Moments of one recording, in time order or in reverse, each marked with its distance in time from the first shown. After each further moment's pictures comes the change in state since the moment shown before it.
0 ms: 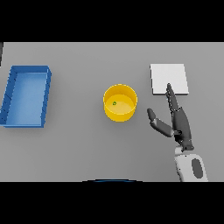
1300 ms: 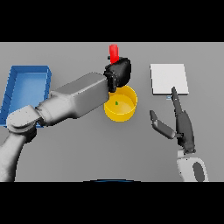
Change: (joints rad) left arm 0.201 -0.369 -0.709 -0.639 -0.947 -0.278 -0.121; right arm 0.040 -0.011 -0.003 -0.023 0.065 -0.047 0.056
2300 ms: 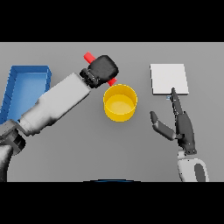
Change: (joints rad) left arm 0.244 0.093 0.455 -0.130 0.244 0.008 0.066; right arm 0.015 0.006 -0.002 -0.019 -0.049 0.033 -0.018
